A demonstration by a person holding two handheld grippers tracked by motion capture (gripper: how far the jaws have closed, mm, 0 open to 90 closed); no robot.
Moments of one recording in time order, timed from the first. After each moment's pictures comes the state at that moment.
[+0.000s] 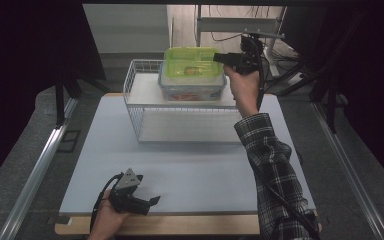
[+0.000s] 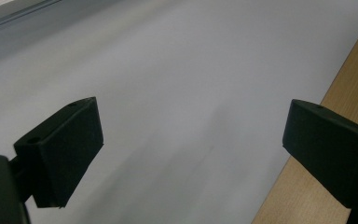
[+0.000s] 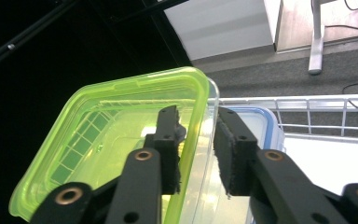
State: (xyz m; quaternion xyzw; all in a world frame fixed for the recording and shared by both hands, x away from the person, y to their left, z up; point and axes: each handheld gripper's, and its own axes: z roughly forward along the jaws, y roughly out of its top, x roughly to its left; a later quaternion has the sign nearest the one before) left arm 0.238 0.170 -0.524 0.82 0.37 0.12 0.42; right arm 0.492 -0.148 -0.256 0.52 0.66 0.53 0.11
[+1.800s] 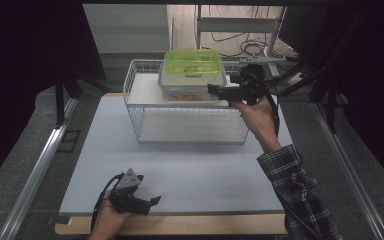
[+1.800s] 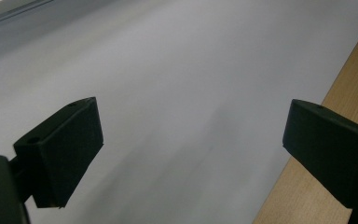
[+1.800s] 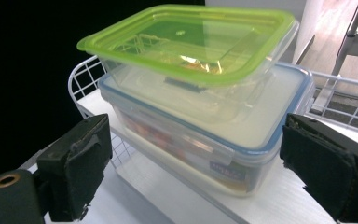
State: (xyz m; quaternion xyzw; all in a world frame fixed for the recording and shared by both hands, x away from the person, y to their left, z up) left arm 0.239 0.168 -0.525 0.82 0.37 0.12 0.42; right arm 0.419 -0.160 -0.278 0.36 0.76 0.52 0.17
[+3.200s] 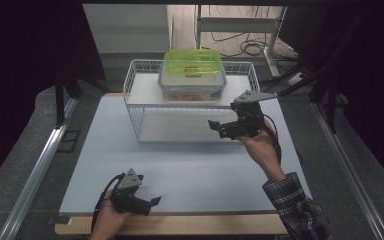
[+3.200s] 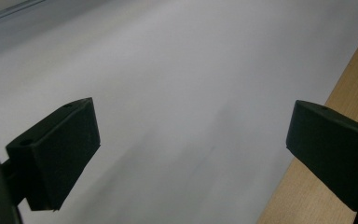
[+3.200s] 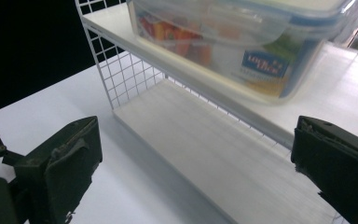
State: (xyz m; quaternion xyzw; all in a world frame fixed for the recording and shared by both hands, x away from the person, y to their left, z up) left arm 0.240 0.167 -0.527 0.82 0.37 0.12 0.41; right arm 0.380 -0.170 -0.342 0.31 0.81 0.47 0.18
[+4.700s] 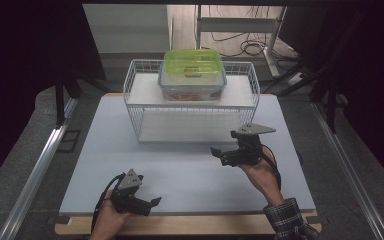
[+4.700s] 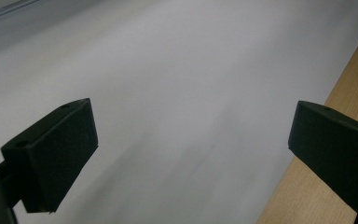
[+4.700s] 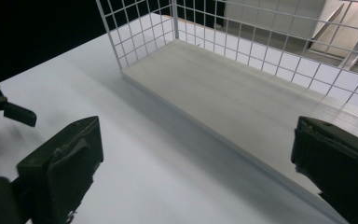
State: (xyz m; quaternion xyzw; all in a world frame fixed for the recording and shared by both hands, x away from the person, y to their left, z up) left arm 0.240 0.167 -0.528 0.83 0.37 0.12 0.41; right arm 0.352 -0.188 -0.422 0.32 0.80 0.48 0.15
